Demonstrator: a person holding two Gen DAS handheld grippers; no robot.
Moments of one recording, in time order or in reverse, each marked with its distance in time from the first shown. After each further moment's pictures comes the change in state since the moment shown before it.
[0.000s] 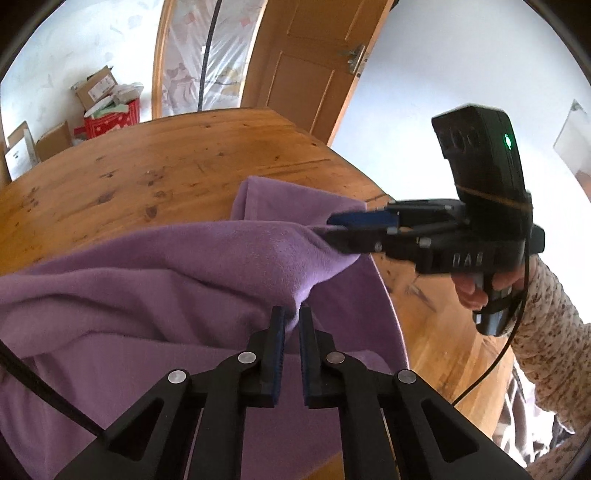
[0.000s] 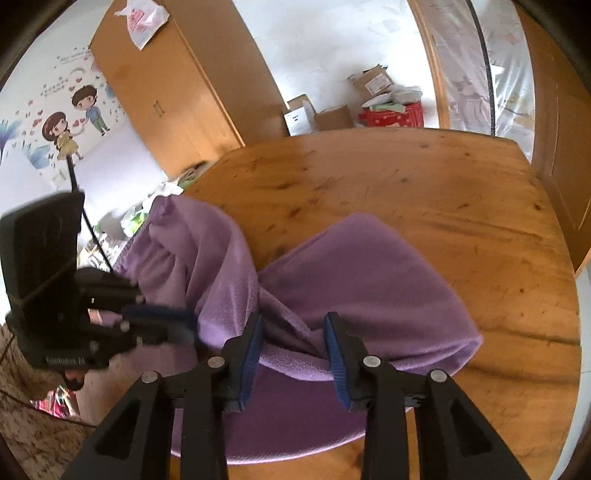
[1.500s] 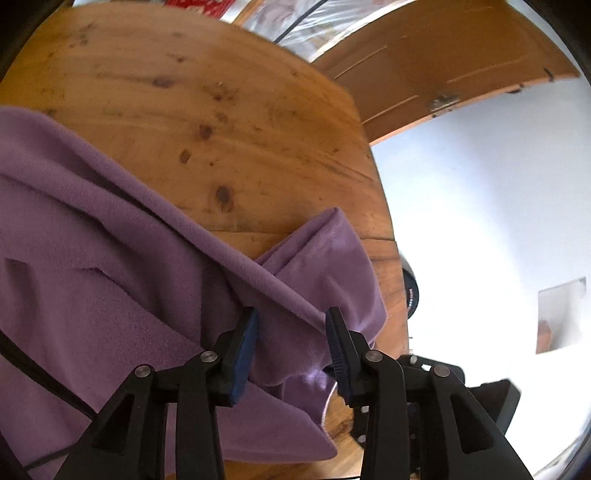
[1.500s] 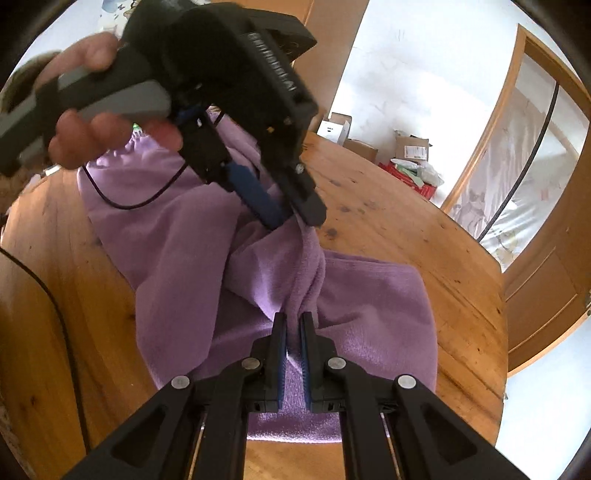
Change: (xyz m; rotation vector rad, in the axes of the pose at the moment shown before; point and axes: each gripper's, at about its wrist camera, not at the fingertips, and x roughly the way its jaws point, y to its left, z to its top) left arm 0.006 0.068 0.018 -0.604 0.172 -0.198; right arm 0.016 0.119 -0.059 -0.563 -0.004 -0.345
